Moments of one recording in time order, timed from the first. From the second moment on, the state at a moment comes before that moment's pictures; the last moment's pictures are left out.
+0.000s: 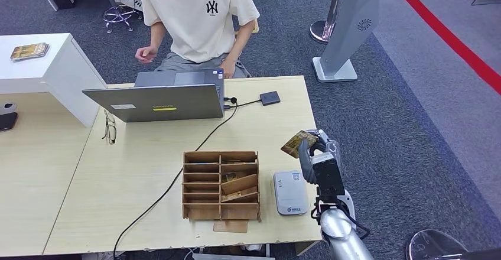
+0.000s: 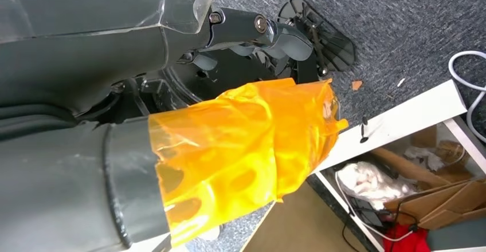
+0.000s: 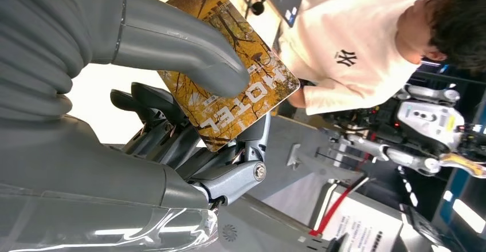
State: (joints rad) left arm 0.44 -0.36 0.20 -1.07 0.46 0.35 0.24; right arm -0.09 0.10 0.22 -1.36 0.20 -0.40 -0.40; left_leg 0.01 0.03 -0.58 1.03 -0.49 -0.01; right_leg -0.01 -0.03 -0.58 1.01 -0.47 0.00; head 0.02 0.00
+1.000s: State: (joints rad) left arm 0.49 -0.36 0.17 -1.15 0.60 0.44 0.28; right arm -0.07 0.04 0.21 -1.29 0.03 -0.24 -0.13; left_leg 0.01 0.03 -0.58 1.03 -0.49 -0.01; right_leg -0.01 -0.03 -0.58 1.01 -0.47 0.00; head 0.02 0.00
